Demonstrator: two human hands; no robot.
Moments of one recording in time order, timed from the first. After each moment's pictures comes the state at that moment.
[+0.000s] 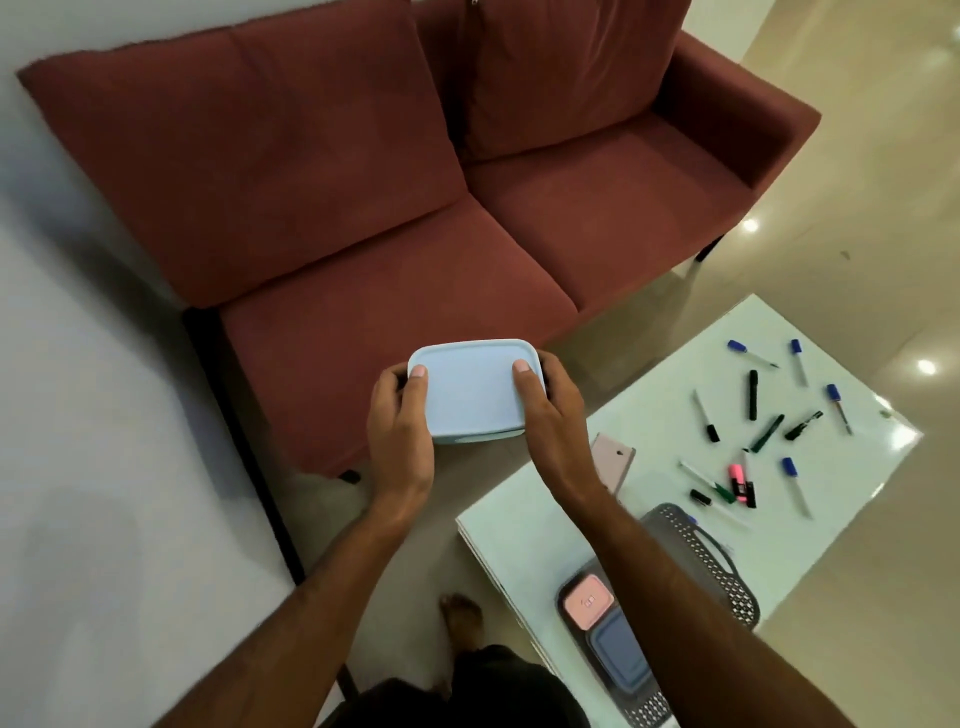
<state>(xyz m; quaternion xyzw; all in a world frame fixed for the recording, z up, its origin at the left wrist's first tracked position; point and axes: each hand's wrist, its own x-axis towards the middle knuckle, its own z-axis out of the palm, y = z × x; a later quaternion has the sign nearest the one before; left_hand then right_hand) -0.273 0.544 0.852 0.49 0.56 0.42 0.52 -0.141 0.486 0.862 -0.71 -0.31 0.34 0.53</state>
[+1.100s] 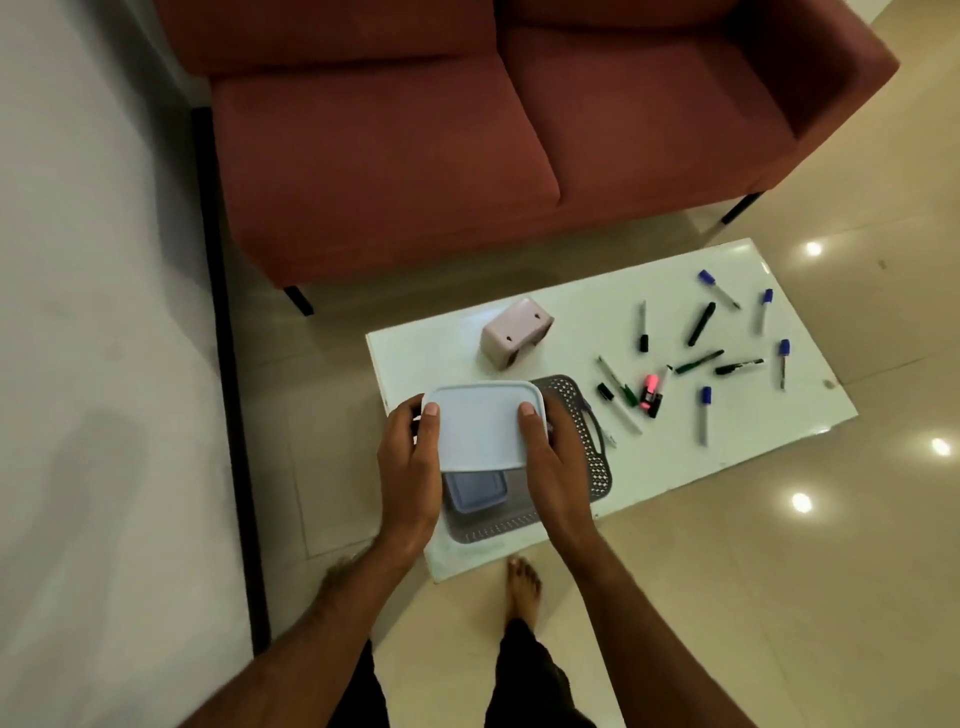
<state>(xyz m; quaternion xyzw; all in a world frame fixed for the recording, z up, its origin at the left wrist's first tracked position) -0.146 0.159 0.721 0.38 0.66 0.42 0.49 -0.007 0.136 0.745 -0.72 -0.35 0.40 0.44</state>
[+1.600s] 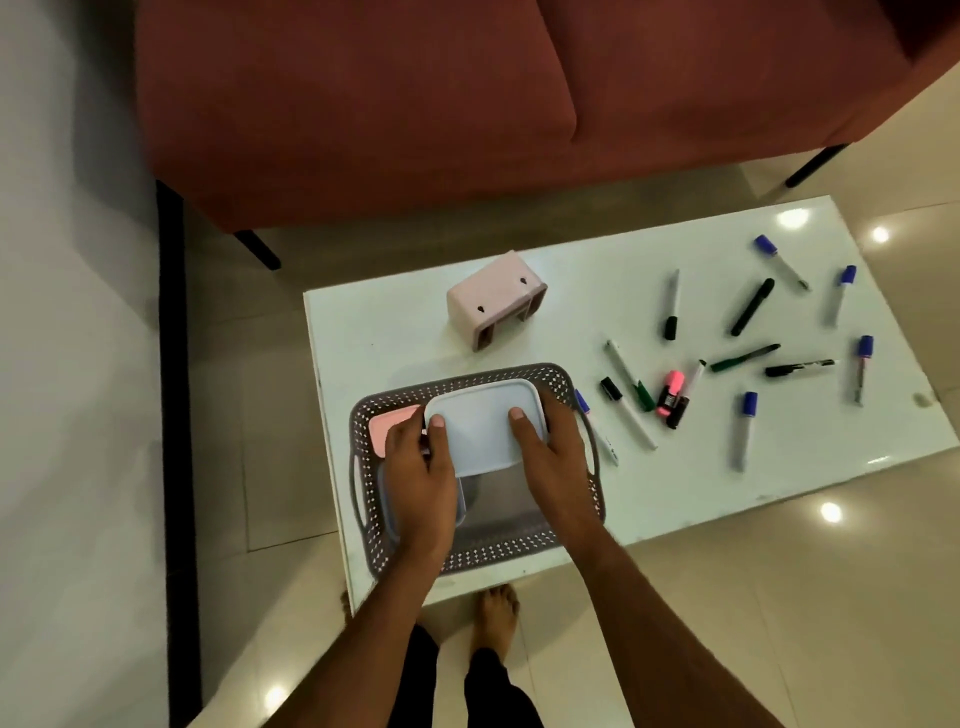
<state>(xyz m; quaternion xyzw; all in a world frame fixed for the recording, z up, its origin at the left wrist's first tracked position) -0.025 0.175 0.528 0.41 0.75 0.38 0.36 0.112 0.181 0.549 -0.72 -0.39 0.44 0.36</state>
